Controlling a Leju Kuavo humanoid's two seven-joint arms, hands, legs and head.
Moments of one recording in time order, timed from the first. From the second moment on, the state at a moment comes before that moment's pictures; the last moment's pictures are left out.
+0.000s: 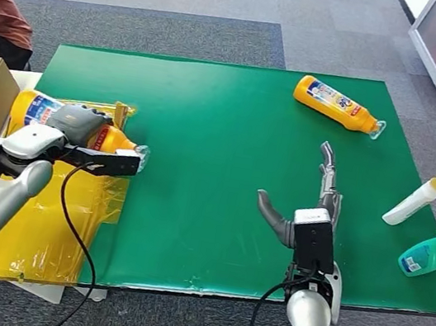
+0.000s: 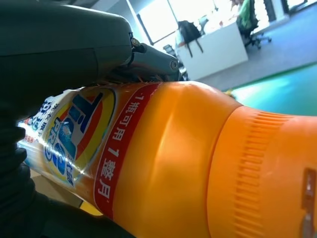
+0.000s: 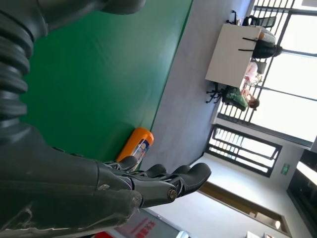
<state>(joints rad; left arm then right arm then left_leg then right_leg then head) -0.70 0.27 -0.51 -1.13 -1.10 -0.40 0.15 -0.09 0.11 0.19 -1.60 0.50 -0.30 -0.28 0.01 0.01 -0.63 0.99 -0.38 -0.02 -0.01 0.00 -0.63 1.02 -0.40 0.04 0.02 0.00</state>
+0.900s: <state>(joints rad) -0.26 0.41 -0.58 -1.53 -1.27 -0.20 0.29 0.05 0.12 0.10 -1.72 0.59 -0.33 -0.27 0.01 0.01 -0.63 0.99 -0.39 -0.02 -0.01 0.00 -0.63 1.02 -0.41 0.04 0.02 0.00</state>
